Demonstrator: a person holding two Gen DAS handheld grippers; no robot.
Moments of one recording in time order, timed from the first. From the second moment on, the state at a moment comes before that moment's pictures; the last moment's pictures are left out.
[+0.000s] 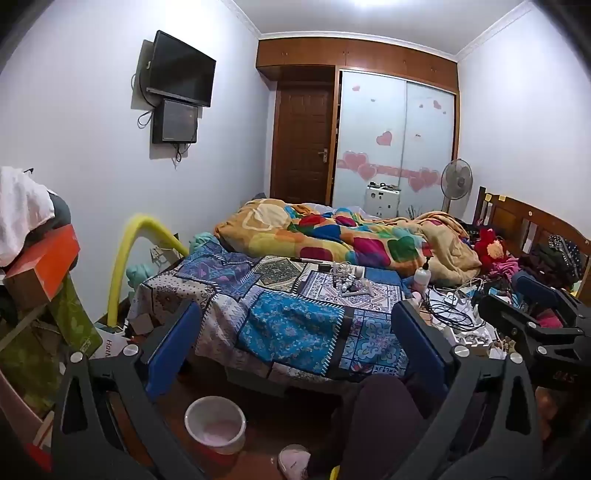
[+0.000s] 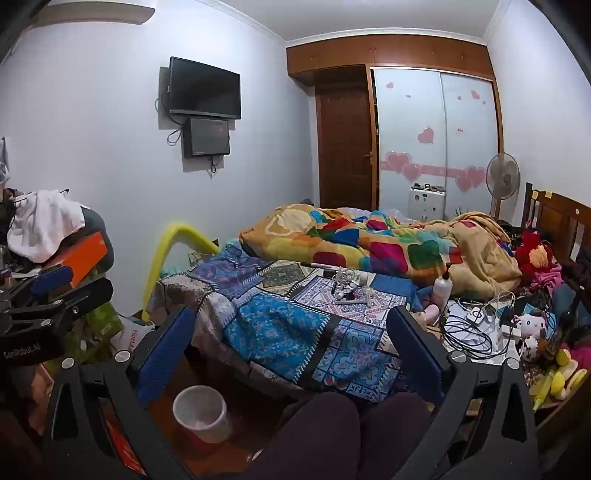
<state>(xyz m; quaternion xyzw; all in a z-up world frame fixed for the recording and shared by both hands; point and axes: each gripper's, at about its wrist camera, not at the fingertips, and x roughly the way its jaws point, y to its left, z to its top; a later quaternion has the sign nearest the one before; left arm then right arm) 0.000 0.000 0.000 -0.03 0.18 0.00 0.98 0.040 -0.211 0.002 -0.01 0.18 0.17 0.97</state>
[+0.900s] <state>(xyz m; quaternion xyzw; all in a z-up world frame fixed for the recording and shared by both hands) 0.001 0.002 -0.007 -0.04 0.20 0.00 0.98 0.038 -0.211 0.005 -0.01 0.18 0.16 0.97</state>
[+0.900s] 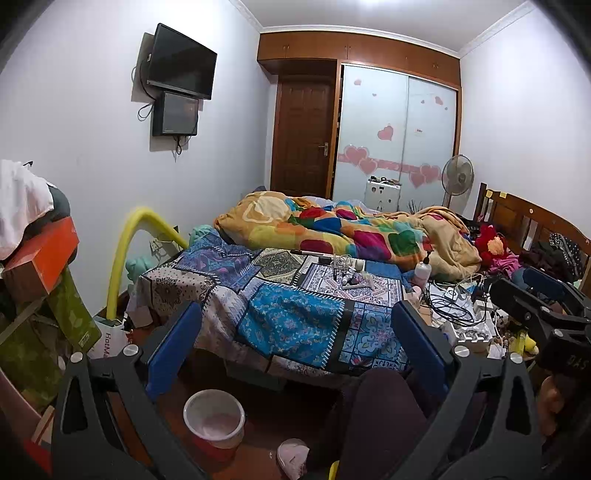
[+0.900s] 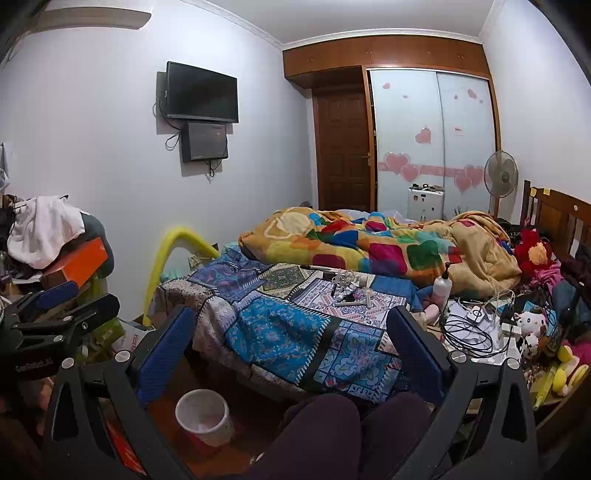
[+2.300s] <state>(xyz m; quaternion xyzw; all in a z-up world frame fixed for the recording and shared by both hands) 0.001 -0.002 -0.006 -0.05 0.20 -0.01 0.98 0.030 -0.214 0.010 0.00 0.17 0.16 0.97</state>
